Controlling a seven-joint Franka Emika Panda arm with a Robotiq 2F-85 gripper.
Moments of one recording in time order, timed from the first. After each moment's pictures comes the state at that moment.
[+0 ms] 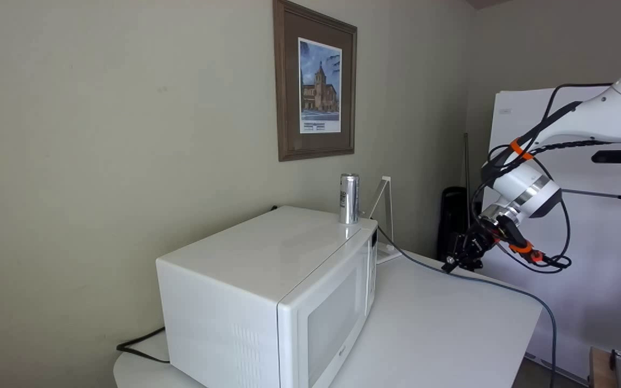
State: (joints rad) arm -0.14 -0.18 -0.33 -2.65 1.14 2.15 -0.63
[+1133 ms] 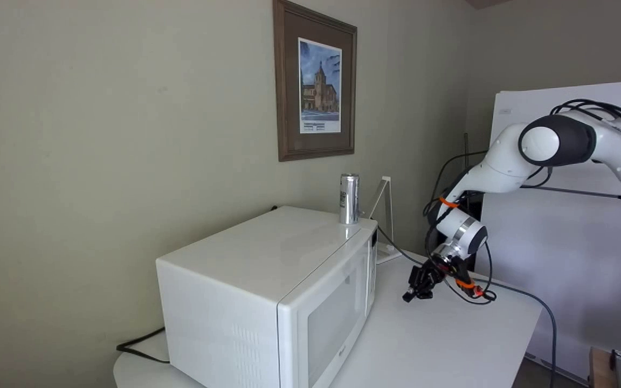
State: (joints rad) arm -0.28 0.62 -0.20 -2.04 1.28 1.80 -1.01
